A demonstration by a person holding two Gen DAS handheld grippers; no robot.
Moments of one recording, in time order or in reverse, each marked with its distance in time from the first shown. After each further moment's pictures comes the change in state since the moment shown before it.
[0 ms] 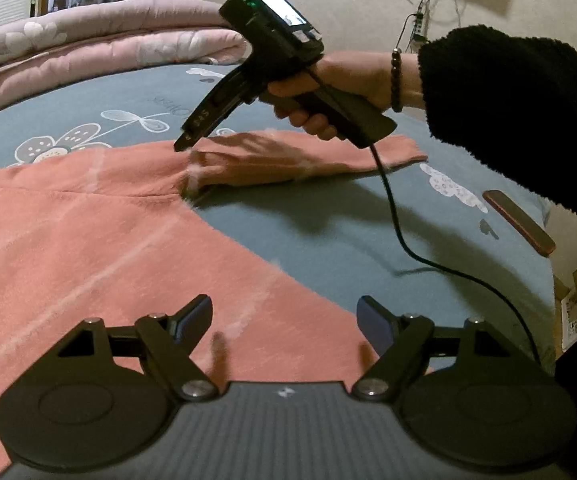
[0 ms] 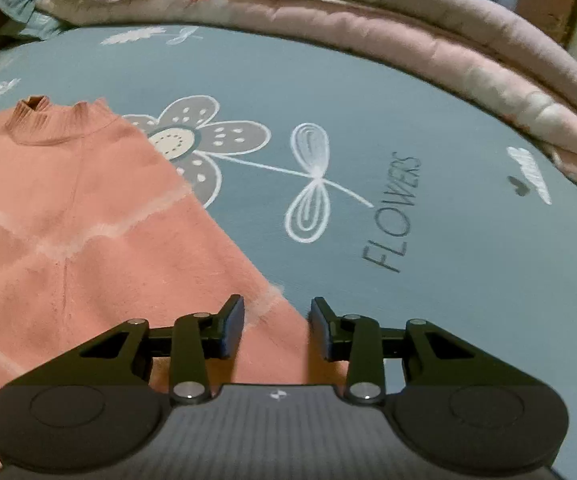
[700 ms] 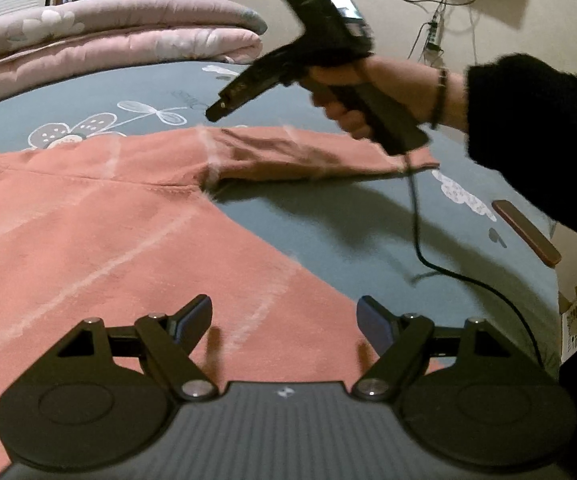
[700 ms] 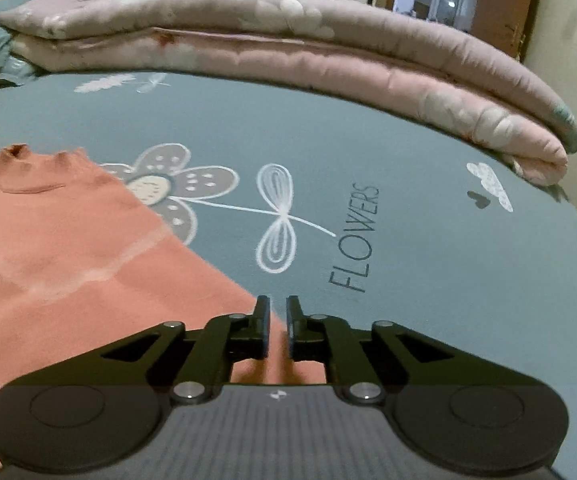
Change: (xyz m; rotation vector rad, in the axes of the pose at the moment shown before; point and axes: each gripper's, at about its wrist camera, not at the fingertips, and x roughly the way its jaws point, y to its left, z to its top) left arm -0.007 0.009 -0.006 -0.043 -0.012 0.003; right arm -0.030 0.009 -0.009 0.067 -0.125 -0.064
